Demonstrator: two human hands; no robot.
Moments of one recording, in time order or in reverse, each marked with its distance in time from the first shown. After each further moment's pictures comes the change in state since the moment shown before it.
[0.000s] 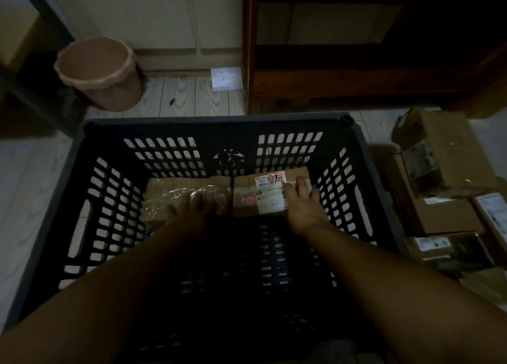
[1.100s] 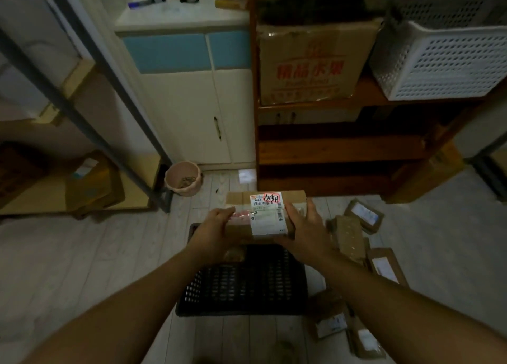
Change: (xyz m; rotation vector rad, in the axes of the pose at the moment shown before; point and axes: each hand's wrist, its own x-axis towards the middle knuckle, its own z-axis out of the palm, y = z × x) left_hand -0.421 0.112 -0.458 -0.591 0.331 0.086; right_hand -0.324 -0.065 -0.506 0.283 0.120 -0.232
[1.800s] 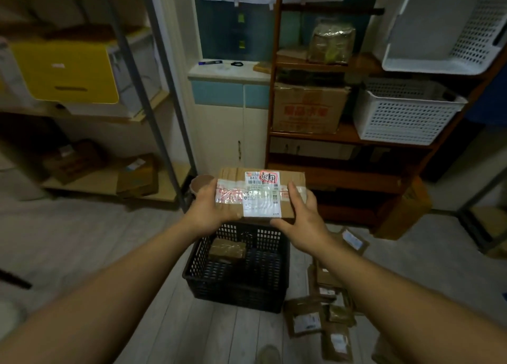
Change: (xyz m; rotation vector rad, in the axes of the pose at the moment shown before) left_hand -0.266 0.123 -0.033 -0.466 0.291 0.122; right_hand -0.236 -0.044 -0.092 0.205 0.126 -0.252
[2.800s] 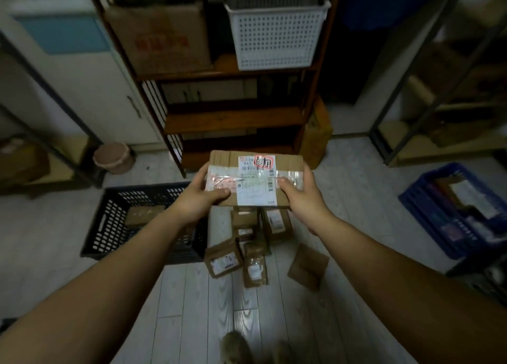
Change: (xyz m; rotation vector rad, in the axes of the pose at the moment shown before) left_hand 0.028 0.071 0.373 -0.311 -0.267 -0.277; right_hand -0.120 0.308 -0.203 0.741 0.243 0.372
